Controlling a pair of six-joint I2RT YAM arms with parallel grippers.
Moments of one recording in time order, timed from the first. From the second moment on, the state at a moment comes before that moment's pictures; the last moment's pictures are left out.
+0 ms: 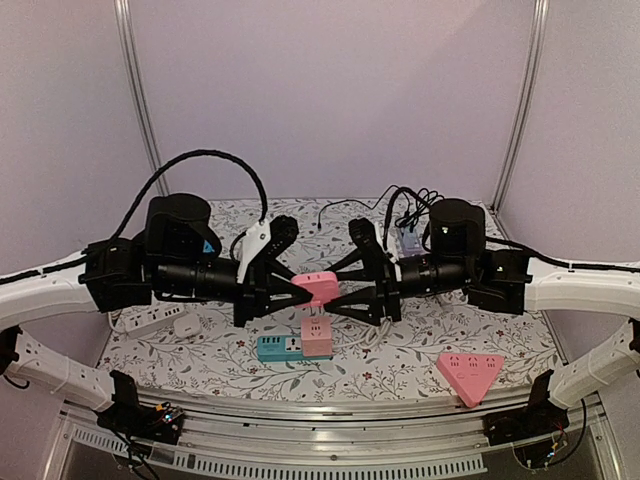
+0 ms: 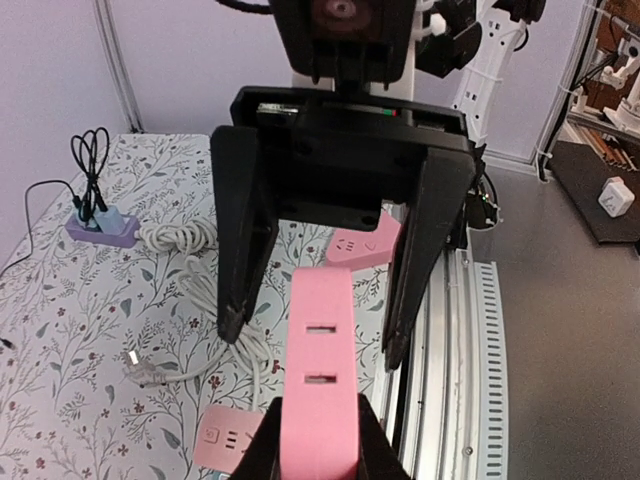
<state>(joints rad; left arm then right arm) -1.10 1.13 1.03 -0.28 0.25 0.08 1.02 1.33 0.96 0.17 -0.55 -0.09</state>
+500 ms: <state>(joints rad) -1.19 1.21 1.05 -0.35 0.16 0.12 1.05 1.33 0.96 0.01 -0.58 -0.19</state>
